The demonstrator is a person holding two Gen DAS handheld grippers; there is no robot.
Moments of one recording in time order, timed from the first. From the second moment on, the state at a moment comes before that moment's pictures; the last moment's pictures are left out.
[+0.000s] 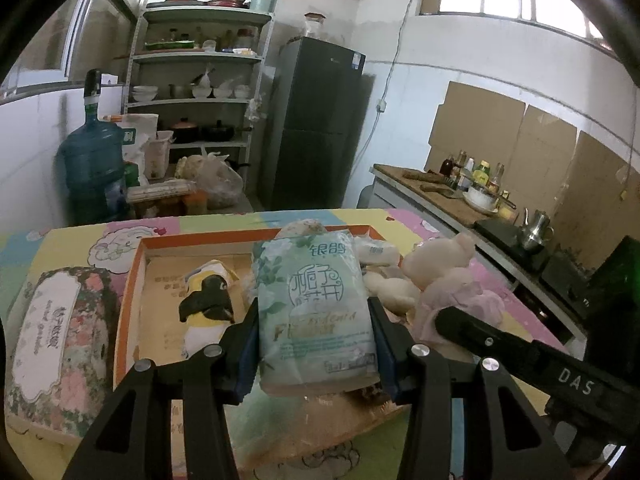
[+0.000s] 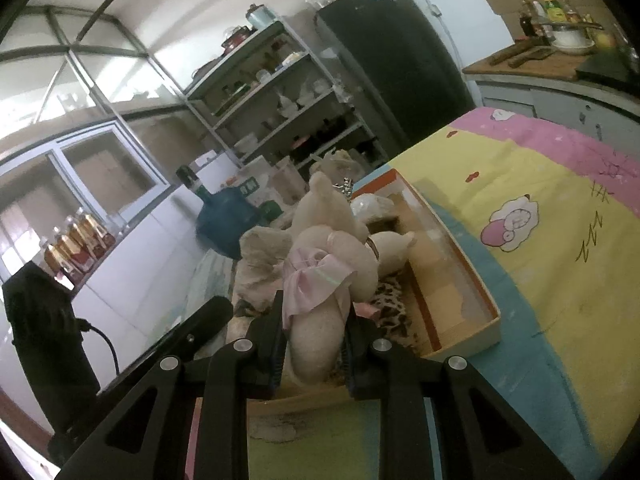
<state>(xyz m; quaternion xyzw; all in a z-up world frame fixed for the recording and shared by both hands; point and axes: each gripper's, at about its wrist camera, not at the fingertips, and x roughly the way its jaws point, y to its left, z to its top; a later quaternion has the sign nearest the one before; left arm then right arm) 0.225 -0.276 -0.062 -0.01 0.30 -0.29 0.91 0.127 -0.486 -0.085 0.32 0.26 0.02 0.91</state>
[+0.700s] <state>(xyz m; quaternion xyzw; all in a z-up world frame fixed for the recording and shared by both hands) 0.262 -0.288 -0.088 -0.01 0.35 -0.28 0.89 0.175 -0.490 -0.086 0.19 0.32 0.00 0.93</state>
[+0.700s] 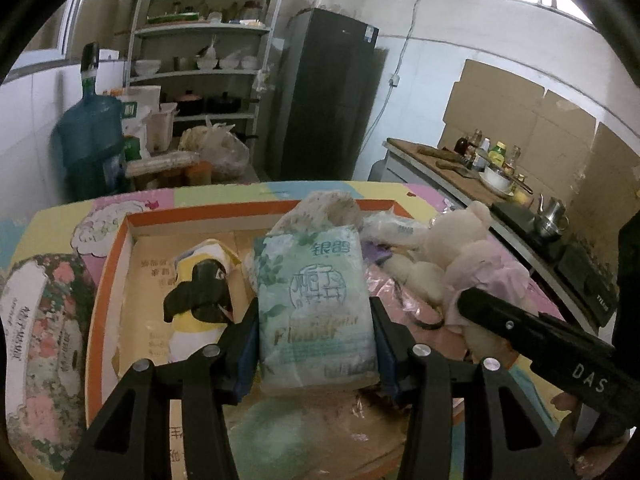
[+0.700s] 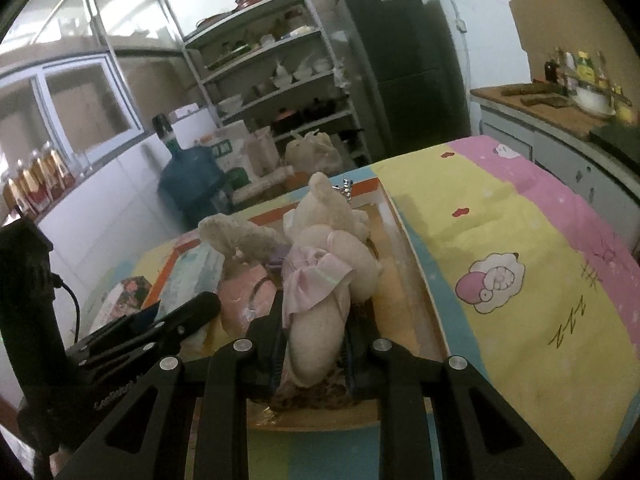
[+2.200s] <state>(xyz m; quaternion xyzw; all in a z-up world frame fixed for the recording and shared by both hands) 0.118 -0.201 -0.022 0.01 0.18 -0.18 0.97 0.073 -0.428 -0.067 0.17 0.26 -0.03 0.95</state>
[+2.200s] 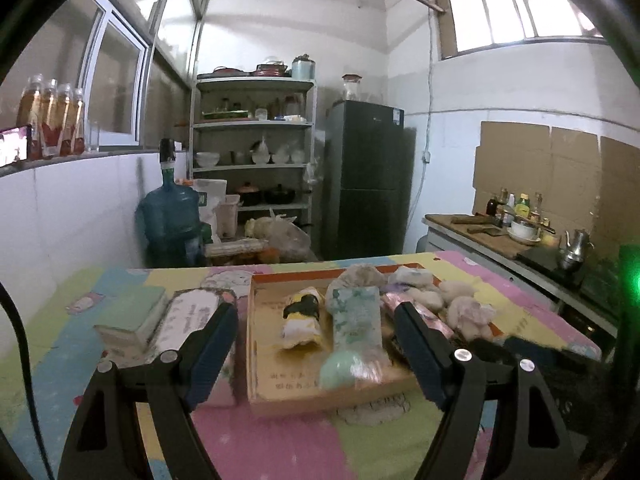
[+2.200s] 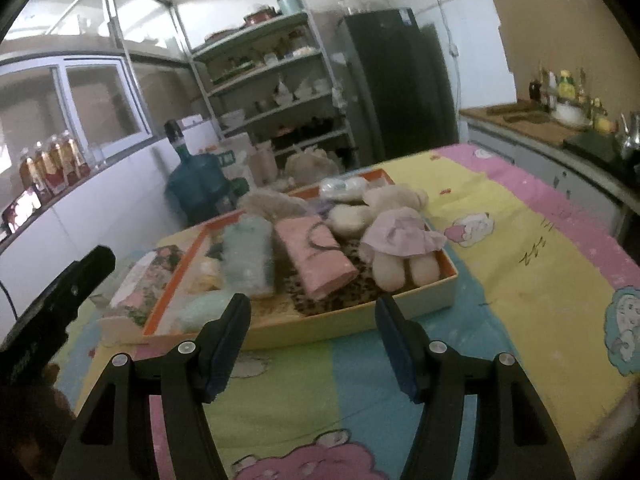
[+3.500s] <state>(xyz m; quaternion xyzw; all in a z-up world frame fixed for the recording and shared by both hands) -0.044 -0.102 0.012 0.00 0.14 -0.05 0.99 -0.069 -0.276 -0.008 0.04 0.17 -0.07 0.98</state>
